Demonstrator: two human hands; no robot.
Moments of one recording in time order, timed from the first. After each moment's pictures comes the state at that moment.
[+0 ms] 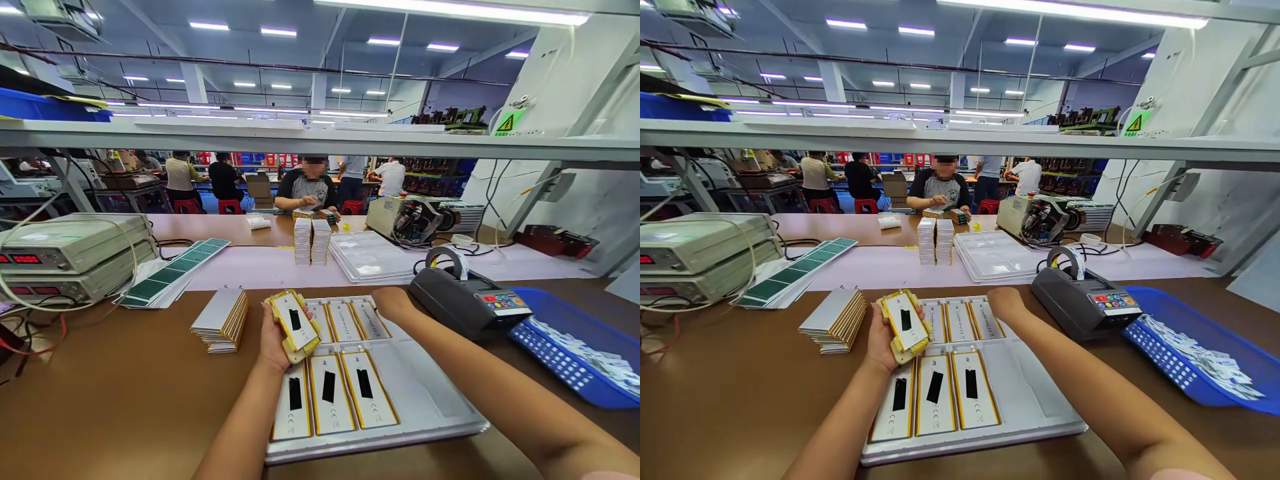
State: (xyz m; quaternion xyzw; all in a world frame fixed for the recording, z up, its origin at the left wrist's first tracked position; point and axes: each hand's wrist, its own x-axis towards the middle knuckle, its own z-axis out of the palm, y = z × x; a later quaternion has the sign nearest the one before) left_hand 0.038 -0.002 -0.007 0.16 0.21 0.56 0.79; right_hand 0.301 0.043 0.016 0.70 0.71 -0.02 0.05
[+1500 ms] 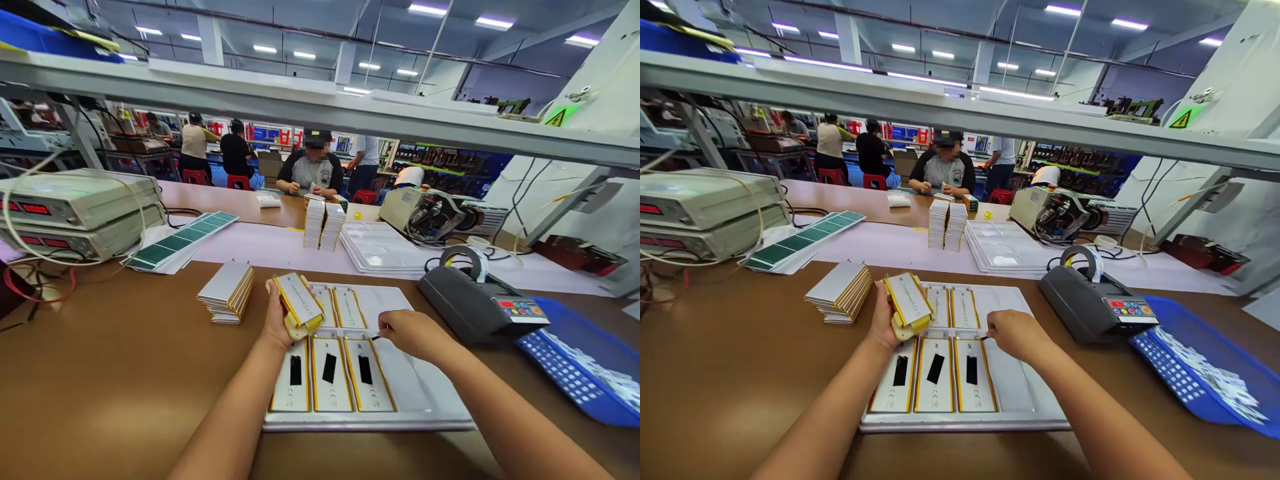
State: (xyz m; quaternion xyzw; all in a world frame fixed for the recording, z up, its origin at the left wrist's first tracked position) left_hand 0.043 -0.005 -0.006 0.14 0.18 0.59 0.78; right_hand 0.283 -0.041 0.041 0.64 0.76 -0.08 0.08
